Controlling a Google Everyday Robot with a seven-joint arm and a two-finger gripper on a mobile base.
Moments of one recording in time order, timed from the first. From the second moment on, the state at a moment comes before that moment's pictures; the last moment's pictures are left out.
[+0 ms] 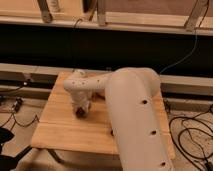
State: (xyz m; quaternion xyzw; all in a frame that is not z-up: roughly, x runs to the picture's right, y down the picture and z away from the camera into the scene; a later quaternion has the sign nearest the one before) arm -0.156 0.140 0.883 -0.29 0.21 0.59 0.72
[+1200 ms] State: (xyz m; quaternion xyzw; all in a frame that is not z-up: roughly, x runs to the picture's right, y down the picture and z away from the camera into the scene) arm -0.141 0.133 0.875 -0.26 0.26 0.59 0.72
